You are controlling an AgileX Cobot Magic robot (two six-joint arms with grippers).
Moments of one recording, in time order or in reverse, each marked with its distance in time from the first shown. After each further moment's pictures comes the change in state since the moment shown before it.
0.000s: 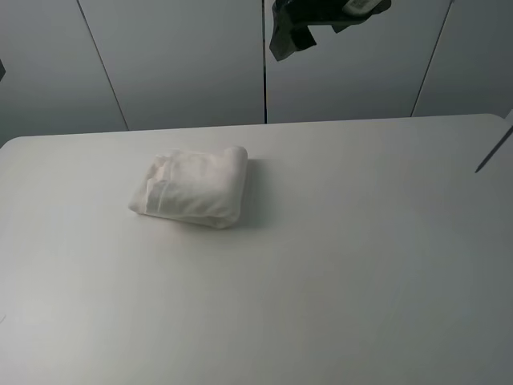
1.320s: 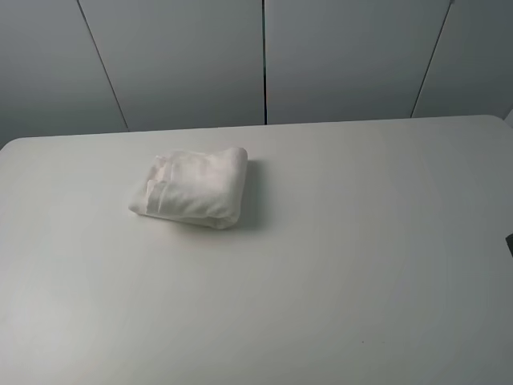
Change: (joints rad) left arm 0.000 -1.294 0.934 -0.196 0.045 -0.109; right arm 0.000 -1.217 0.887 -0.077 0.268 0.126
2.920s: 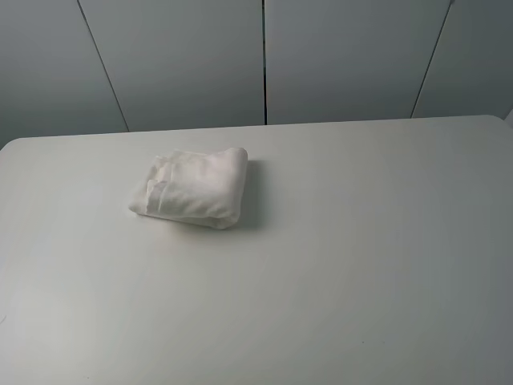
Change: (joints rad) left arm 0.000 -0.247 0.050 -0.047 -0.067 0.028; right arm -0.554 -0.402 0.047 0.051 0.069 0.050
